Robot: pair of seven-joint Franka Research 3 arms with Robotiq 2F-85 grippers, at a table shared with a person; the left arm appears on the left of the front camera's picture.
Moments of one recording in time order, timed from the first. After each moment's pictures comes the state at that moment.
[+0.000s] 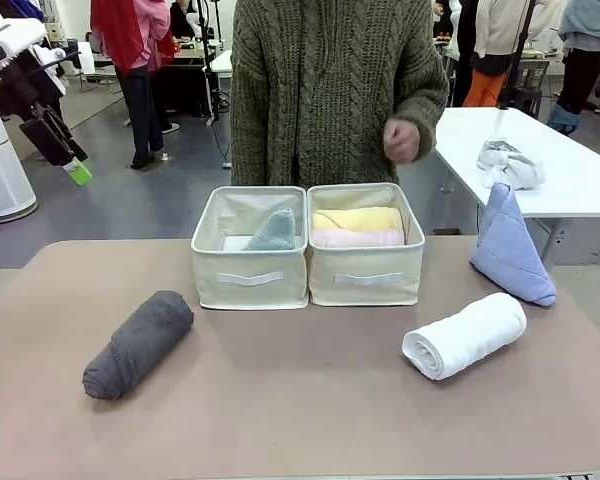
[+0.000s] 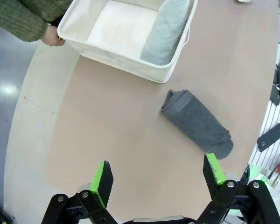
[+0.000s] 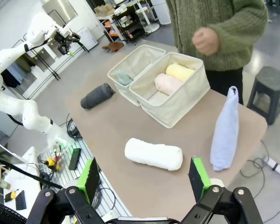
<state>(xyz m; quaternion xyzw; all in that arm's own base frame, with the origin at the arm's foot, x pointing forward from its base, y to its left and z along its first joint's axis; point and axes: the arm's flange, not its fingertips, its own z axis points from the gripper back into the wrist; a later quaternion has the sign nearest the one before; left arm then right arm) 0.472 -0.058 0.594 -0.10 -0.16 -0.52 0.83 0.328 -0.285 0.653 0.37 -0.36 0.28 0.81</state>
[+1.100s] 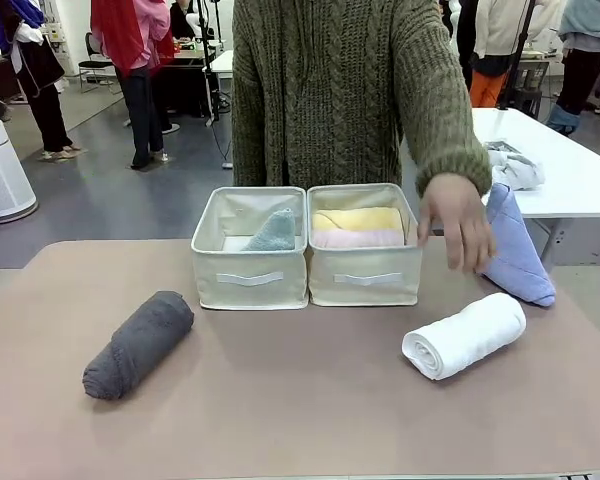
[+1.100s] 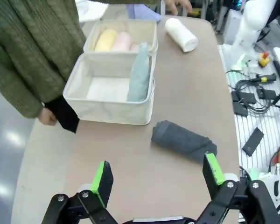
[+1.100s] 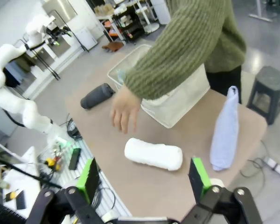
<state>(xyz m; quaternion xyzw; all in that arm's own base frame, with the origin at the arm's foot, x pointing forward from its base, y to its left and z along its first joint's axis) 0.469 0.123 0.629 -0.29 -0.32 -0.59 0.68 0.327 -0.285 0.653 0.37 -0.36 0.28 0.81</state>
